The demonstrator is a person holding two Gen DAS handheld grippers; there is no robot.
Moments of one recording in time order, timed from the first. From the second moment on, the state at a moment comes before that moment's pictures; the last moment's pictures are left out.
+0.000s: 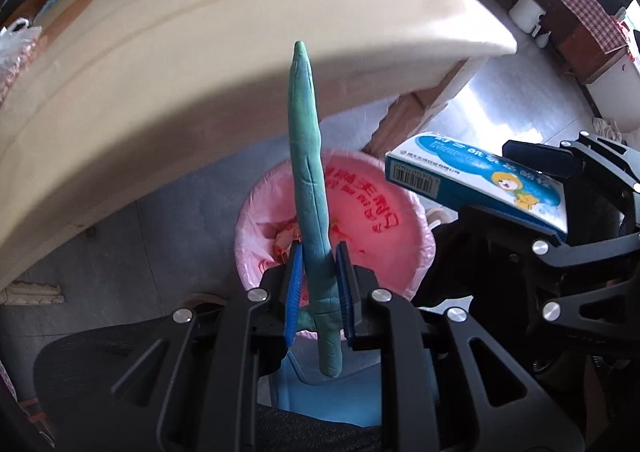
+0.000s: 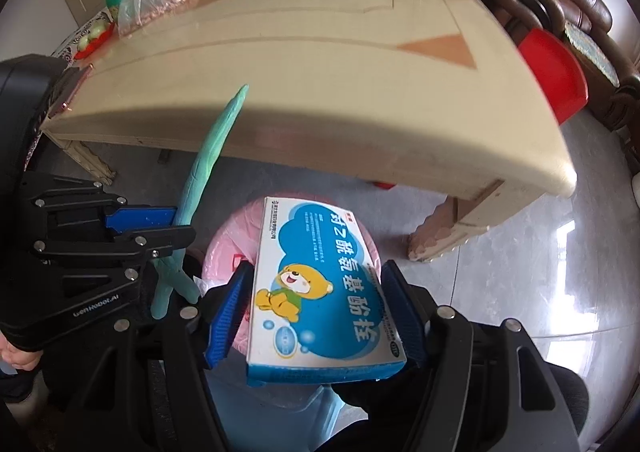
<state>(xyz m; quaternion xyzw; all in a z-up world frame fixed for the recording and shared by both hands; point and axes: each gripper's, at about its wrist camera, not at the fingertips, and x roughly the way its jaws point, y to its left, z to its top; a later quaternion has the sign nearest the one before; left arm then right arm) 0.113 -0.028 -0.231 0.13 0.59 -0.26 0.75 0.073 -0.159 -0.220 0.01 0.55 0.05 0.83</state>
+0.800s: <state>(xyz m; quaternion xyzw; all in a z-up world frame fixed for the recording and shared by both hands) 0.151 -0.031 -0.361 0.09 0.71 -0.24 0.66 0.123 -0.154 -0.358 0.02 0.66 0.06 0.75</state>
